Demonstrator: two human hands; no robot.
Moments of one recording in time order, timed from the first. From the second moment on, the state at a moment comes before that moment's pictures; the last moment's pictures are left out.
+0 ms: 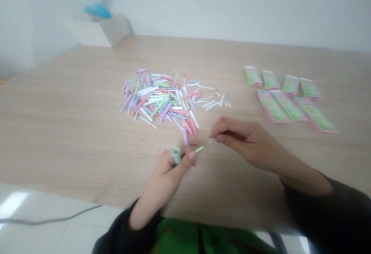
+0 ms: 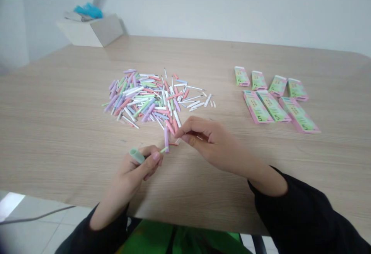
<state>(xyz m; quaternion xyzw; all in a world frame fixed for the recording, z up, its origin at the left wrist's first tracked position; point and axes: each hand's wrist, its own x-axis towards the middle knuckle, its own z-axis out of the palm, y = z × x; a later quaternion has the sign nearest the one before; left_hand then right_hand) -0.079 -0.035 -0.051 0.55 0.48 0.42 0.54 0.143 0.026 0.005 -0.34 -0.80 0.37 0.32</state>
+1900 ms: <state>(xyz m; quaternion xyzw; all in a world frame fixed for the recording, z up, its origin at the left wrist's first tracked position) -0.072 -0.025 -0.047 0.54 0.42 0.38 0.62 0.128 -0.007 -0.041 -0.25 -0.80 0.44 0.31</state>
